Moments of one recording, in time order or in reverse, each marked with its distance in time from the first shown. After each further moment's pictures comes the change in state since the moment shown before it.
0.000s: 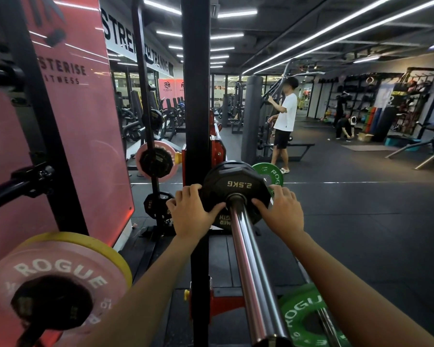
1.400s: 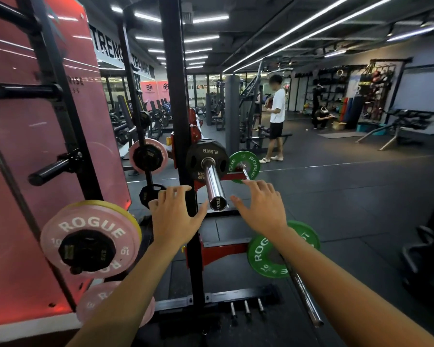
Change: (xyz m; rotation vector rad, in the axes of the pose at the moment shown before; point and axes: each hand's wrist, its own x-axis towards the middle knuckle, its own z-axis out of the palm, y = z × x) left_hand -0.245 0.080 -0.247 0.018 0.002 0.172; right_hand -0.265 -0.050 -0.222 -0.036 0.028 -0.127
